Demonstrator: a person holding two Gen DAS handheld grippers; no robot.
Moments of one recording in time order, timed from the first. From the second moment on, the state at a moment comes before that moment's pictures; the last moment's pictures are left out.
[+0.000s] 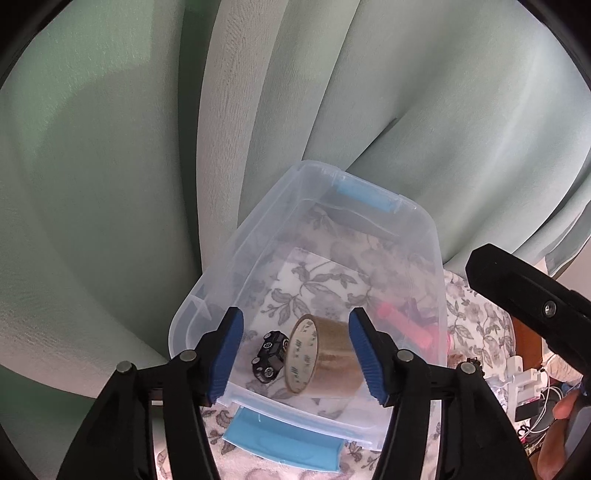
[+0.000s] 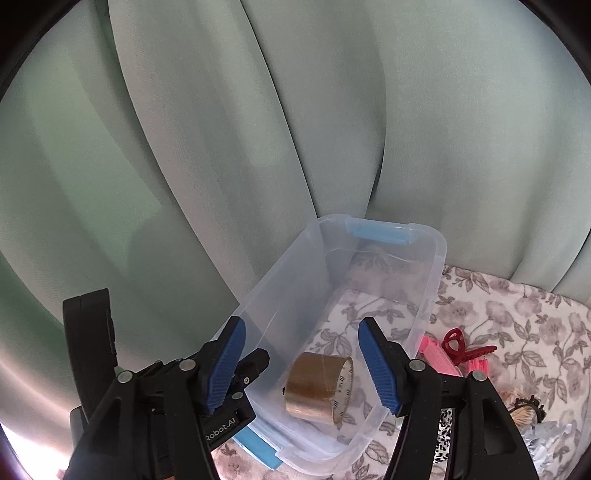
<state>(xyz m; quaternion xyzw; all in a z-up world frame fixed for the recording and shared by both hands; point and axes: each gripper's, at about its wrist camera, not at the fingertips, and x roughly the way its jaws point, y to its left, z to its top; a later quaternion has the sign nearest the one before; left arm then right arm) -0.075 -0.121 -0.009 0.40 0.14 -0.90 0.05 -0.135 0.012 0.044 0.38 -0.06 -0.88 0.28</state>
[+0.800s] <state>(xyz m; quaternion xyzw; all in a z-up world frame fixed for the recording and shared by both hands) -0.050 -0.074 0.037 0.39 0.09 -0.92 0.05 -0.077 0.102 0.076 0.33 -0.13 -0.90 0.23</state>
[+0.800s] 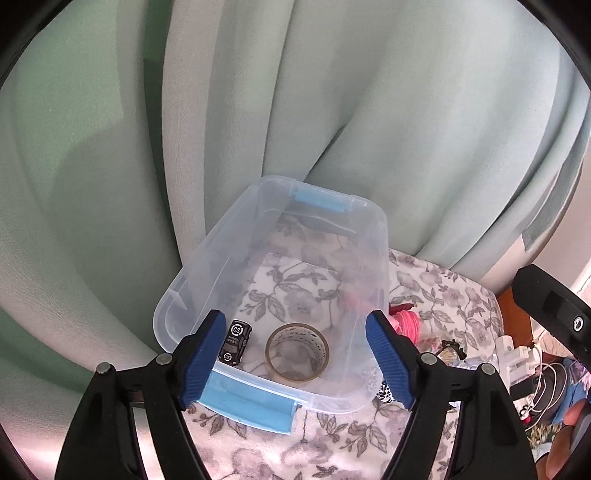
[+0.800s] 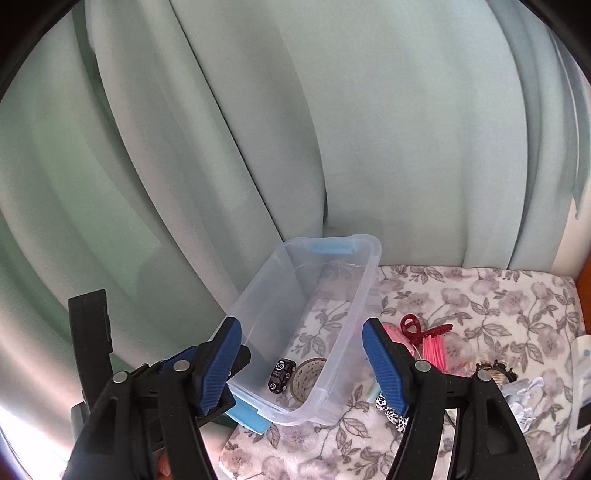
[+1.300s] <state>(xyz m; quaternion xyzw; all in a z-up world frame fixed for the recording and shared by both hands) -0.053 0.022 0.056 0.38 0.02 -0.92 -0.01 -0.021 0.218 0.062 0.30 -0.16 -0.93 0.13</state>
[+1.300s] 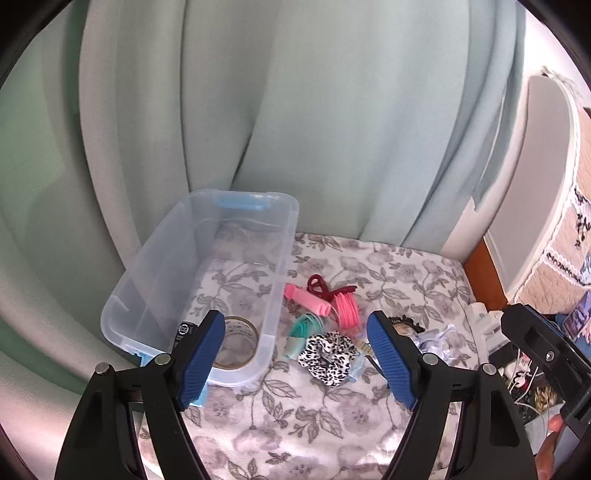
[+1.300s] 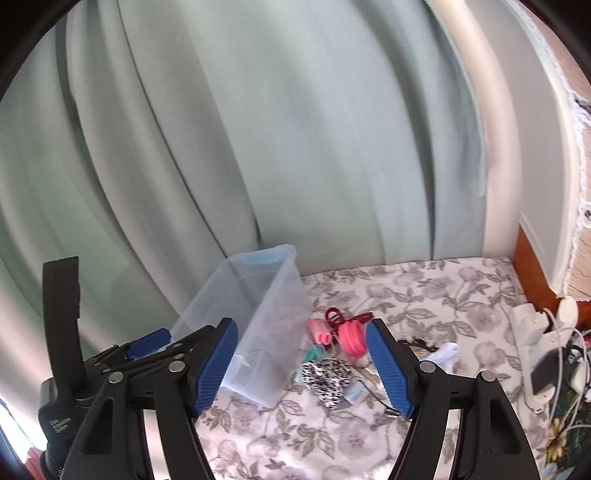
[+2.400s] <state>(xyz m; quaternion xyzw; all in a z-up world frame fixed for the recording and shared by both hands) -0.109 0.088 -0.117 0.53 -0.04 -0.85 0.02 -0.048 0.296 -0.119 0.48 -0.25 -0.84 0.04</state>
